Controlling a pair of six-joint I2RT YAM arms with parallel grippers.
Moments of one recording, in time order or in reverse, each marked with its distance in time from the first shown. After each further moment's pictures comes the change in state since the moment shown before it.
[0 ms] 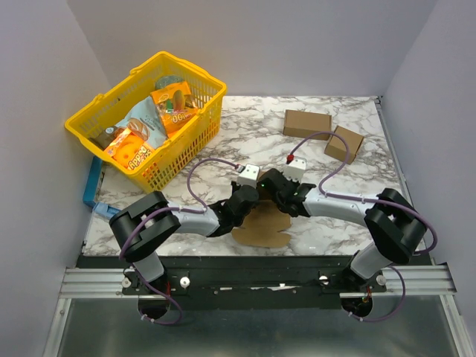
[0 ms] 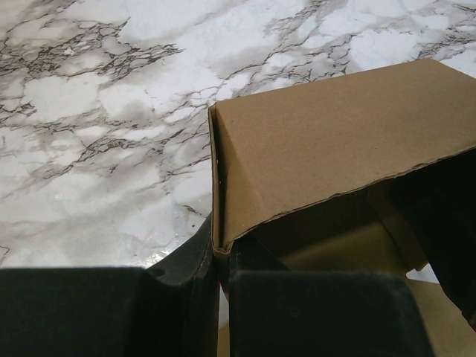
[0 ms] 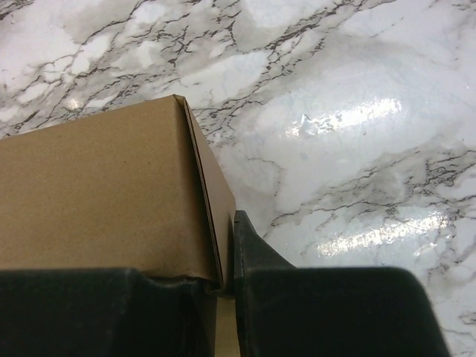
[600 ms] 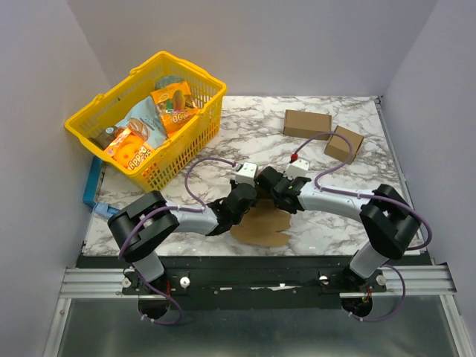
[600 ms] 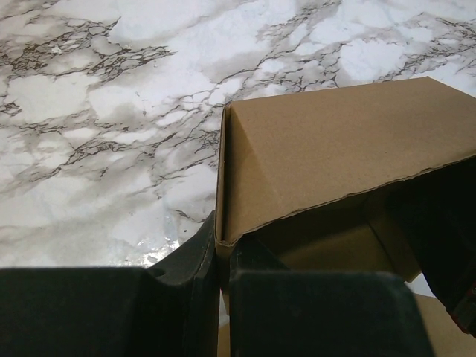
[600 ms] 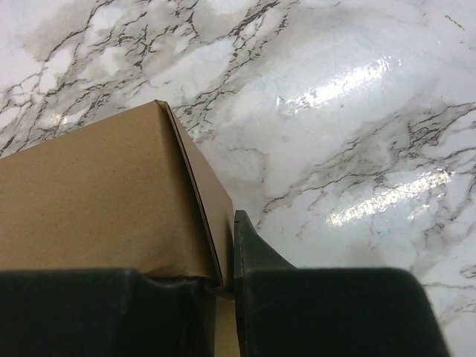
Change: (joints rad) left arm 0.017 -0.007 -0.002 0.013 0.044 -0.031; right arm 0.000 0.062 0.114 -0.230 0.025 0.219
